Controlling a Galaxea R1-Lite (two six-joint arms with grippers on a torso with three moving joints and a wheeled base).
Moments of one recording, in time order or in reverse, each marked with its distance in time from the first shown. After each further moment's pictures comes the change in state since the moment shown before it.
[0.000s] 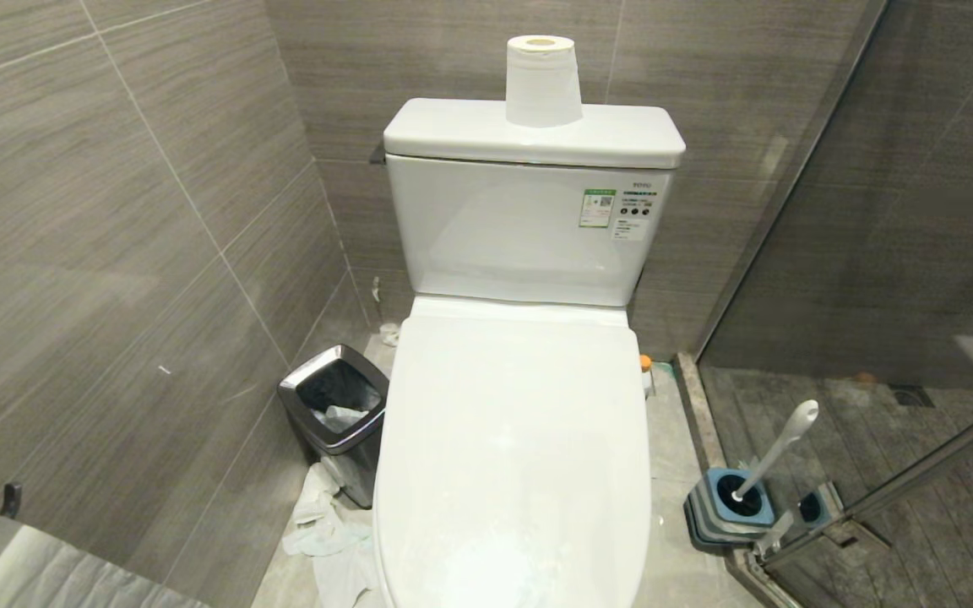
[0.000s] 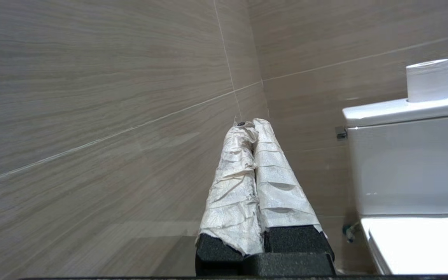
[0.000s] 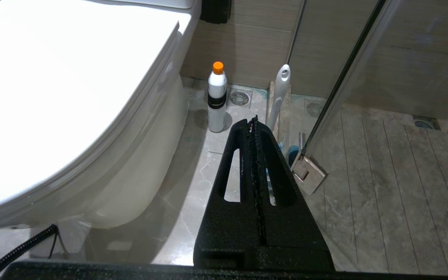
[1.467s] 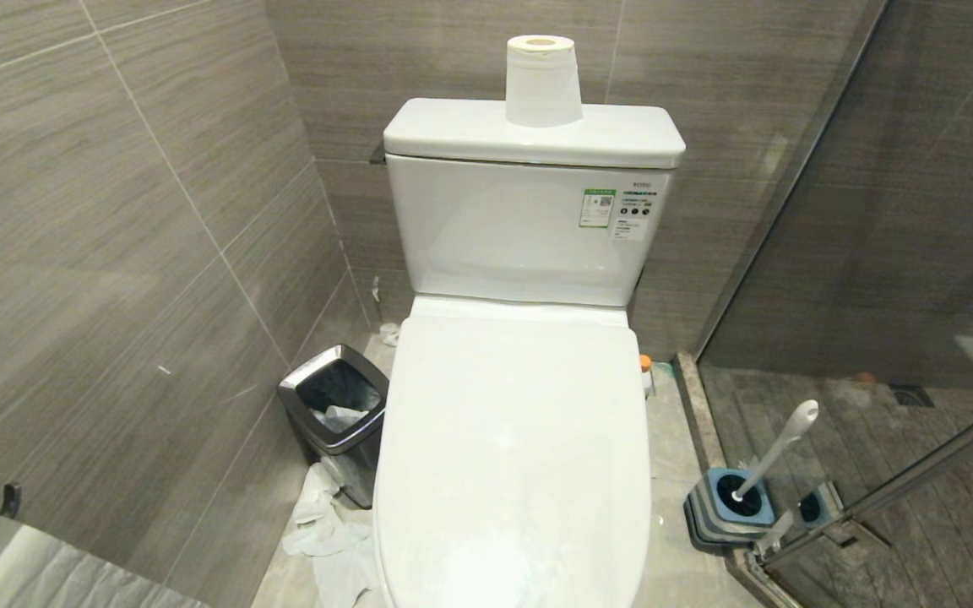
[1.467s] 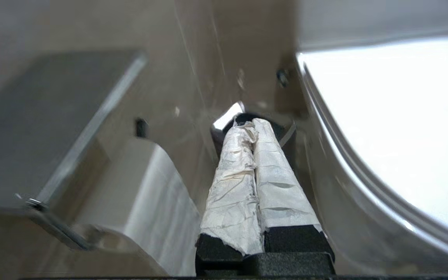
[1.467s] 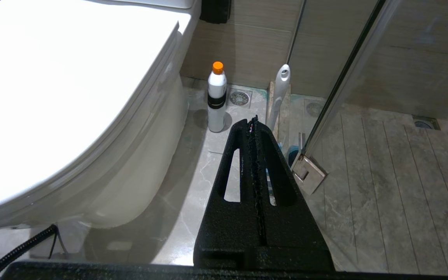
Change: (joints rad) left arm 0.000 -0.001 0.250 0.320 -0.104 -0.128; right arm 0.000 0.000 0.000 0.000 0.000 0.000
